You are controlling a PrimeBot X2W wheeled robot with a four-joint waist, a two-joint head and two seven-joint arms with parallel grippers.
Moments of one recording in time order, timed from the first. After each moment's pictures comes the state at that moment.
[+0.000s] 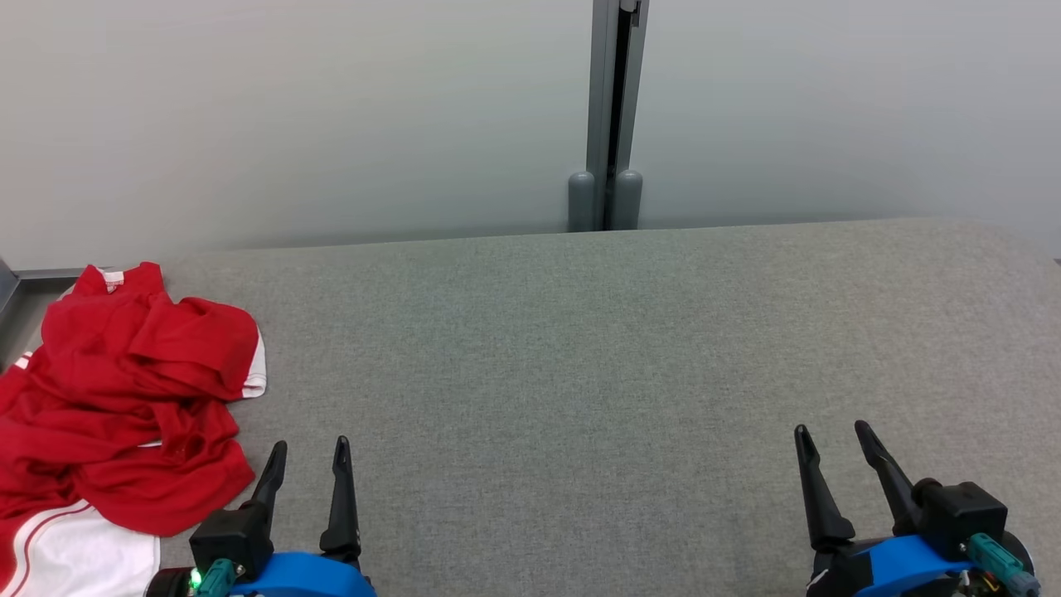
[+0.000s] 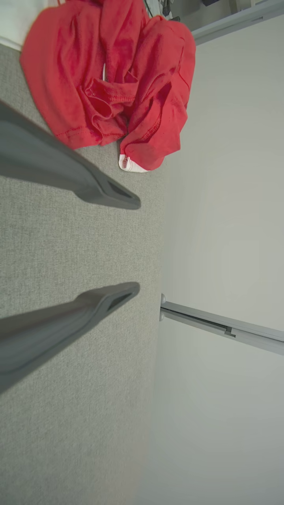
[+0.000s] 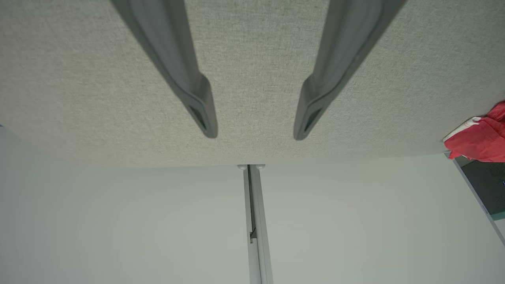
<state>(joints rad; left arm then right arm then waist) -0.03 0.20 -0.31 0.29 -0.41 0.12 -0.23 0.00 -0.05 -0.02 0.22 0.14 0.13 -0.18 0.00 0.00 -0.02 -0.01</state>
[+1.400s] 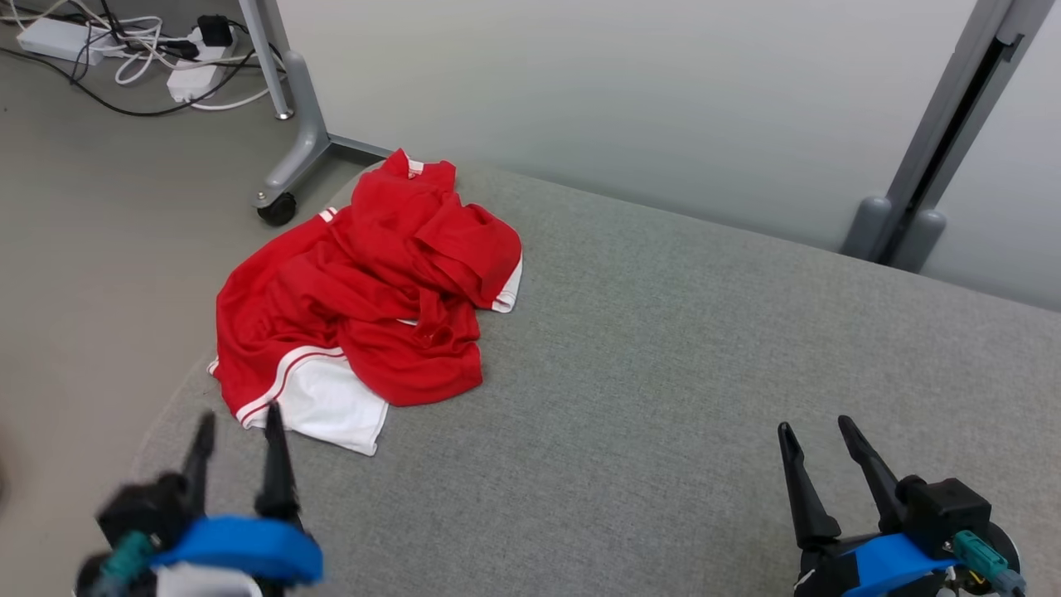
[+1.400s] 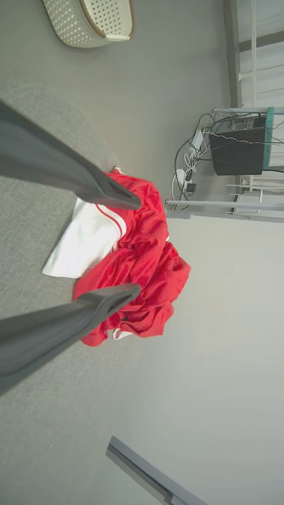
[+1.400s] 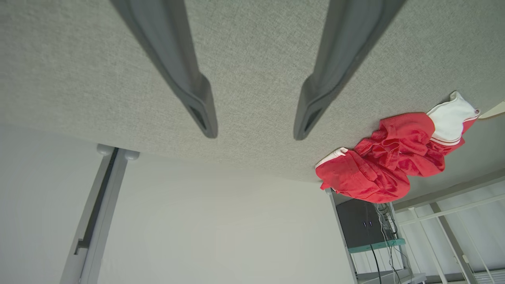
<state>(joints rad) 0.00 0.26 -0.25 0.19 -0.48 0.17 -0.20 -0.01 -0.05 0.02 0.22 0.13 0.13 -0.19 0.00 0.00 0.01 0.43</state>
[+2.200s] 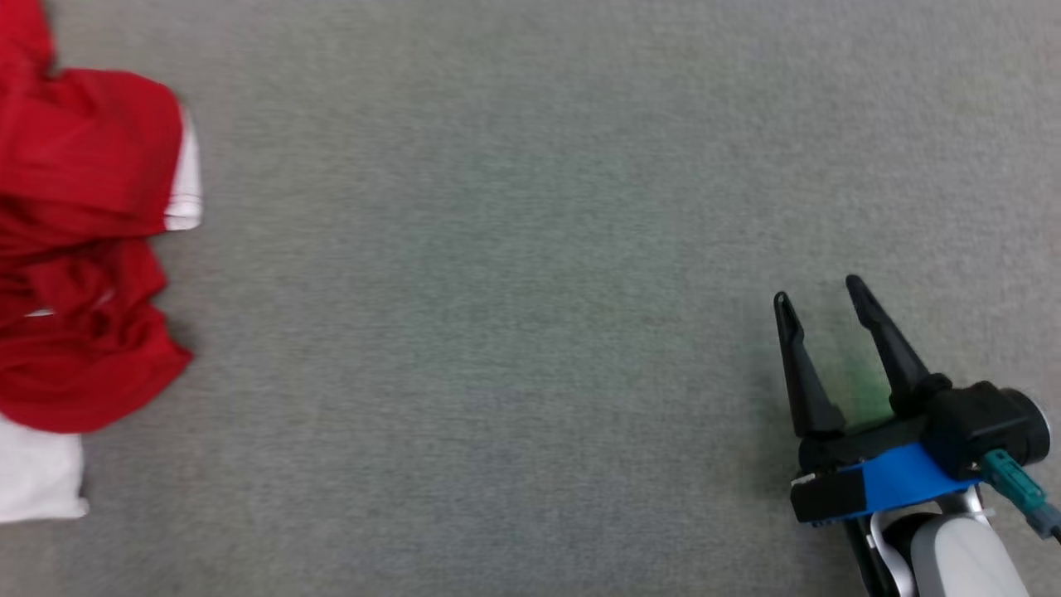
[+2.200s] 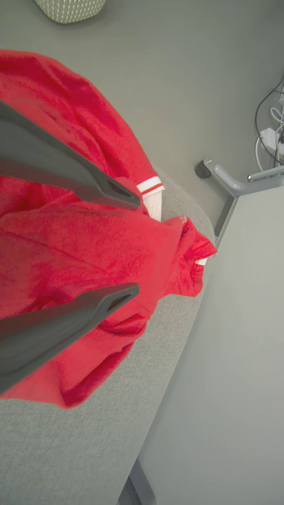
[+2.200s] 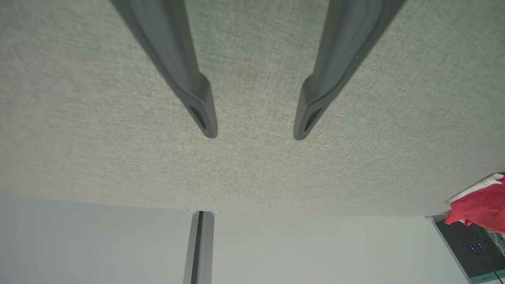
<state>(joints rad) -0.70 0.63 -0.03 0.36 -0.69 0.20 0.52 -0.14 -0.05 0.04 -0.02 0.05 0.13 -0.13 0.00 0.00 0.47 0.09</state>
